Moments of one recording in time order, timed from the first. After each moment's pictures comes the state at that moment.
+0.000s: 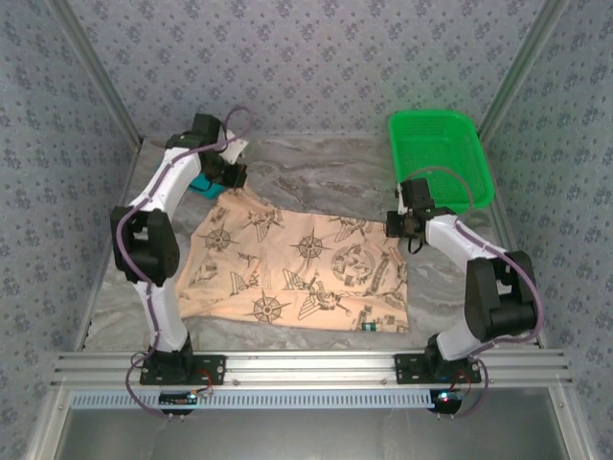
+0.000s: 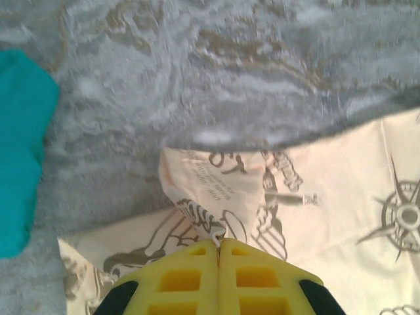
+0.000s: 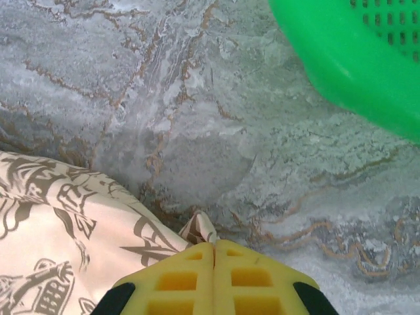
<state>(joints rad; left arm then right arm) -0.18 1.93 1.72 -0.93 0.32 0.25 0.19 1.50 0.89 -0.38 0.03 0.17</state>
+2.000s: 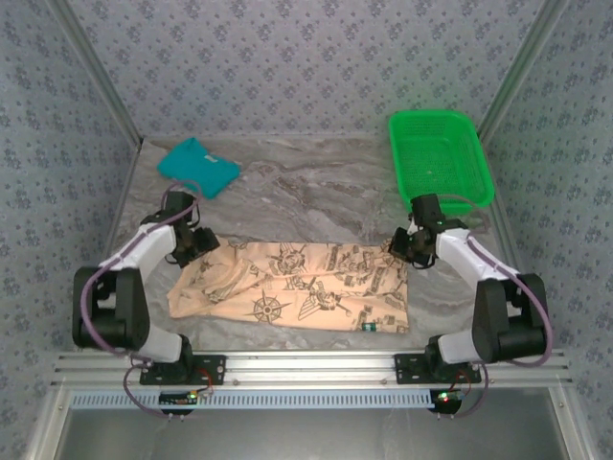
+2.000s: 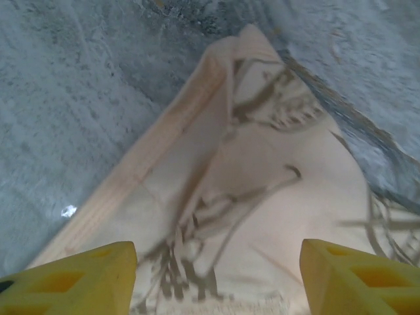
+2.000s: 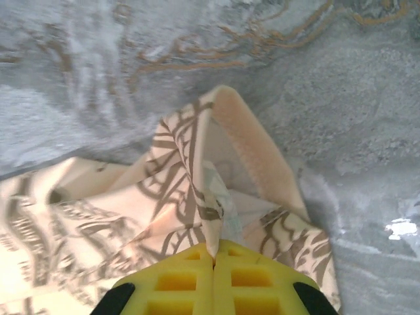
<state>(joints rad) -0.05 1.50 0.88 -0.65 0.03 -0.58 0.14 1.37 0.82 -0.62 -0.22 0.52</state>
